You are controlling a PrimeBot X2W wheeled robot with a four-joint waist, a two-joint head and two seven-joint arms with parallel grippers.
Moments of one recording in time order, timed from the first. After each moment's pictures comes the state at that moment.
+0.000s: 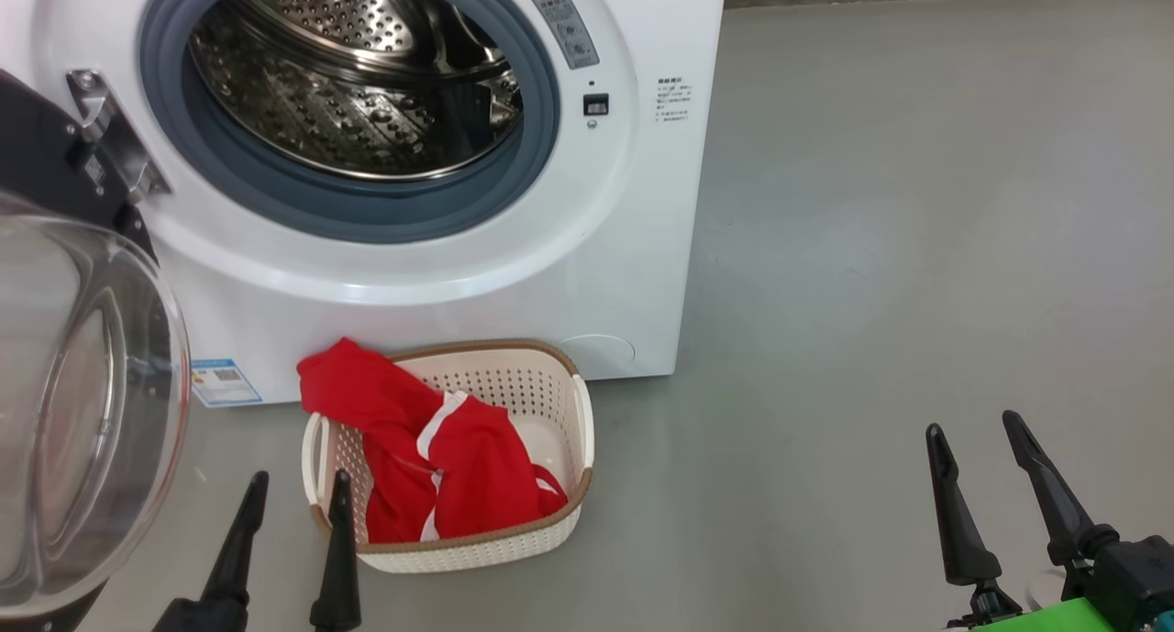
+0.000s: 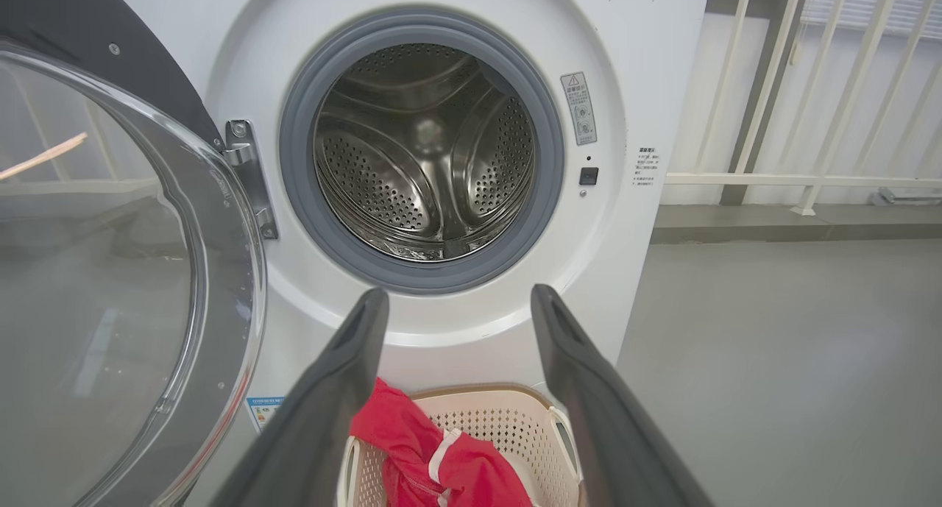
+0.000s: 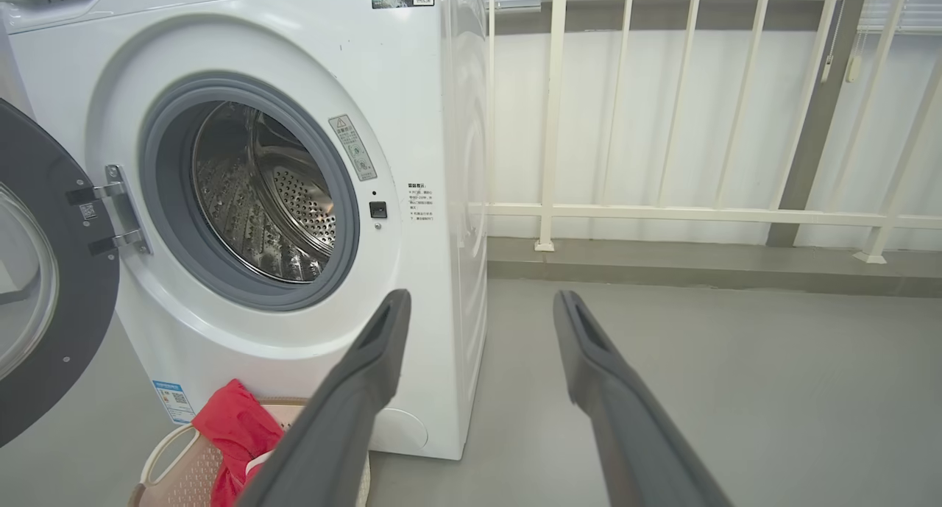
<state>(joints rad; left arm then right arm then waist) 0.04 0.12 -0.09 0.05 -0.20 0.09 -0.25 0.14 -0.03 -0.08 -0.04 0.18 0.12 -0.26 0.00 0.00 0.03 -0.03</state>
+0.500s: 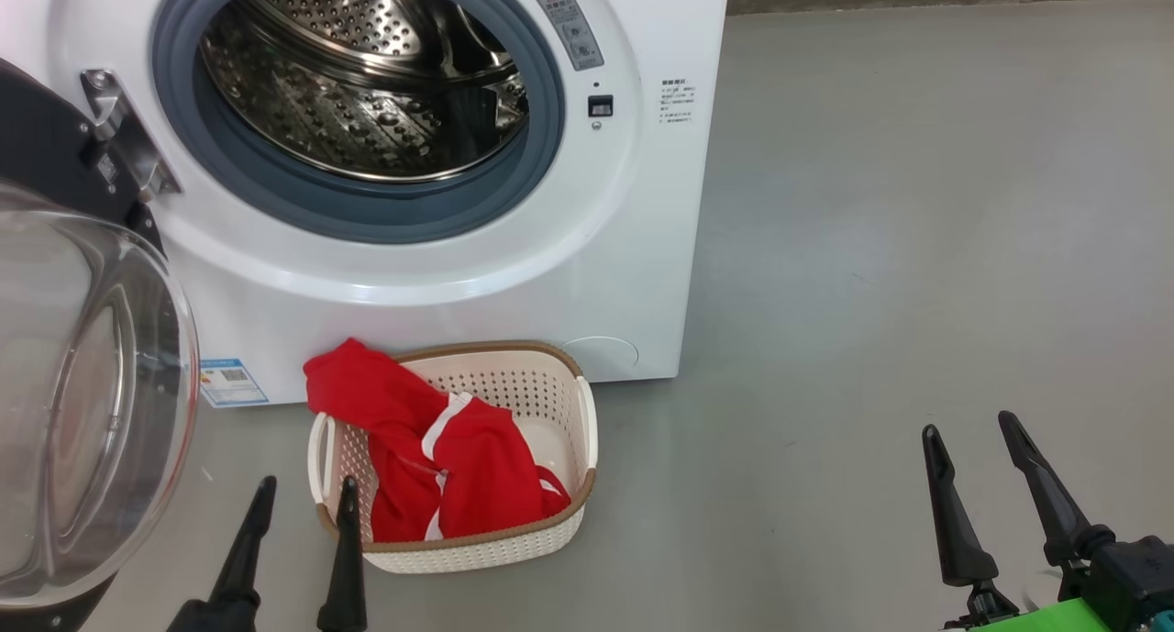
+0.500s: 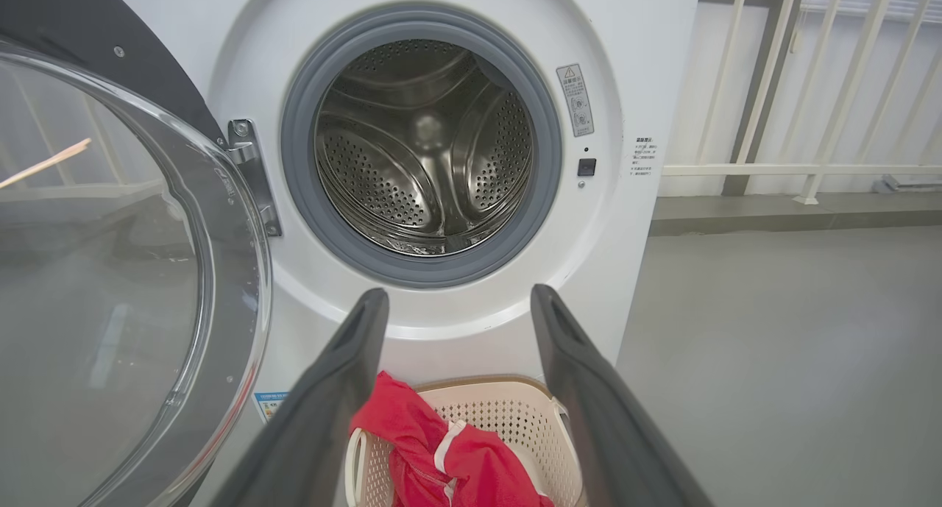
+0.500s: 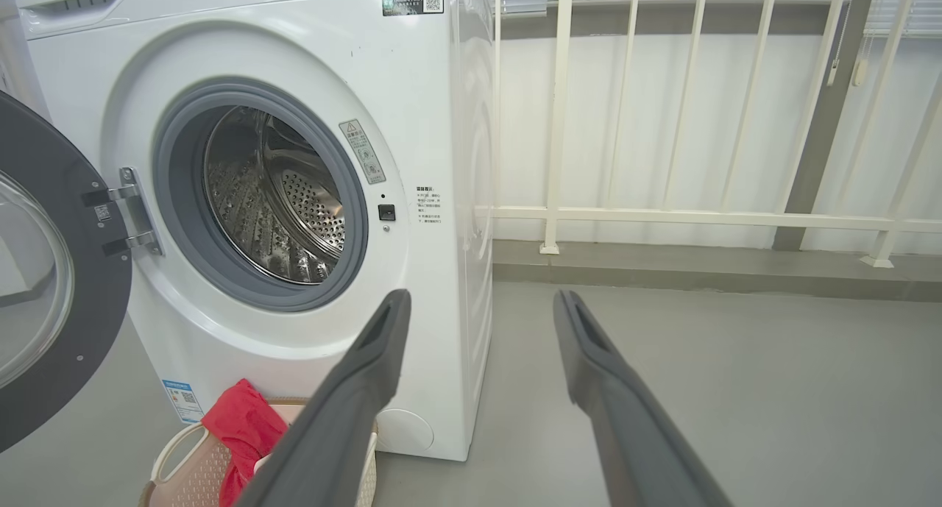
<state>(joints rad) 0.04 0.12 -0.10 0.07 -0.18 0.09 -0.25 0.14 -0.03 -0.07 -0.04 0.18 0.12 -0.26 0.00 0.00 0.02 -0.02</state>
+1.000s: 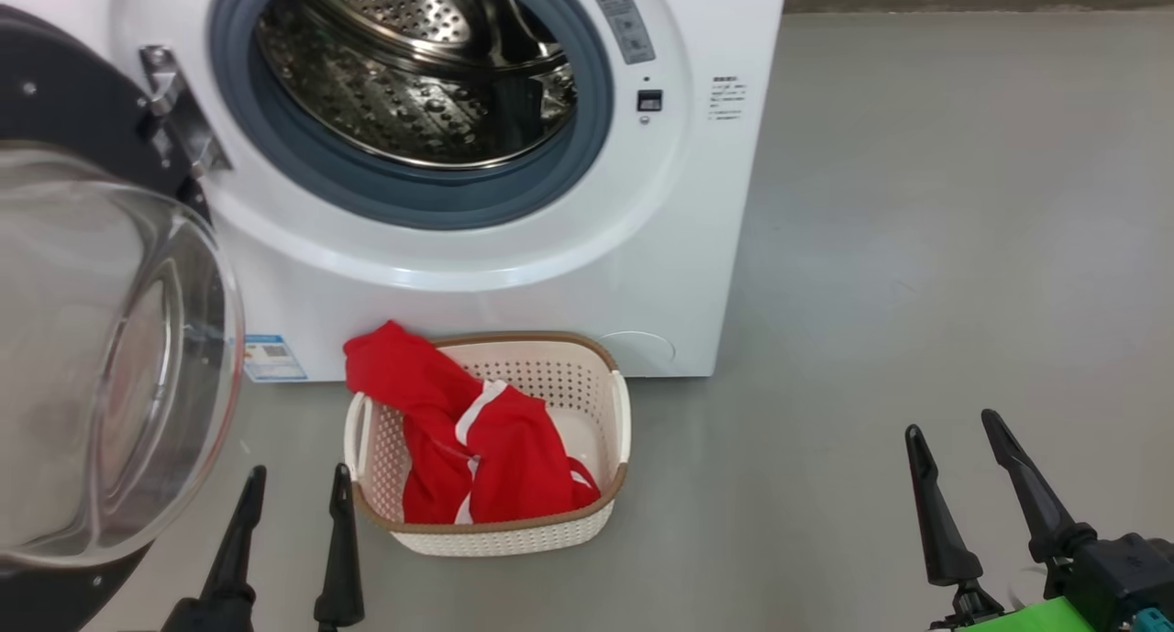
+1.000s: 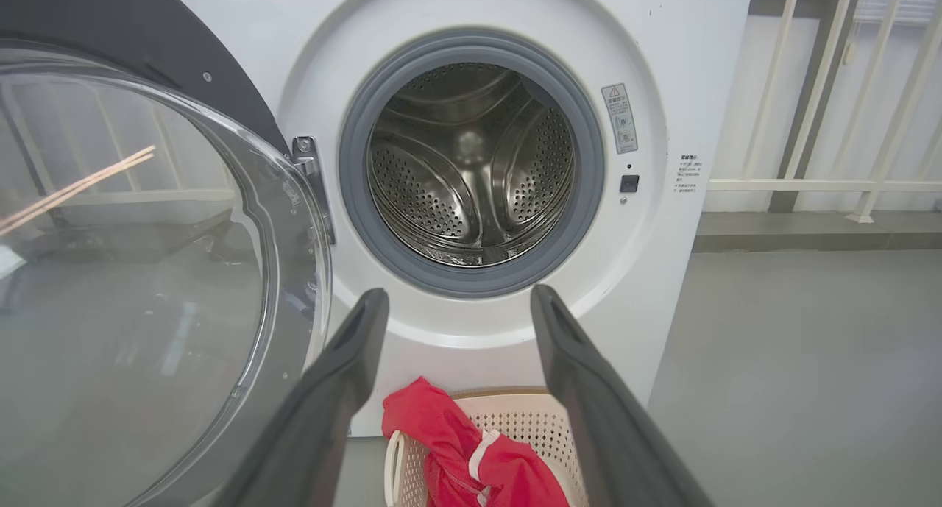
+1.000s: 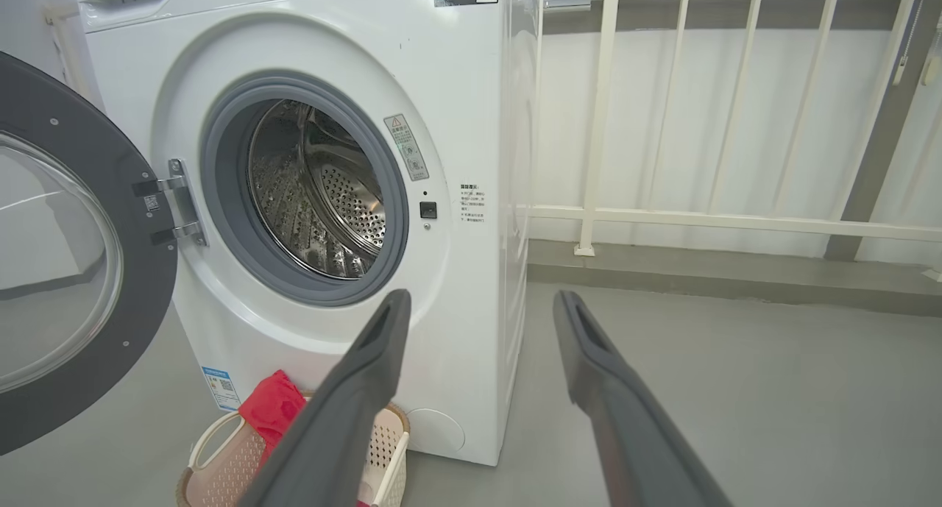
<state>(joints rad) 0.04 0.11 -0.09 0.04 -0.17 0.12 -0.25 0.14 -0.04 -0.05 -0.04 0.18 0.12 -0.26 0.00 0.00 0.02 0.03</state>
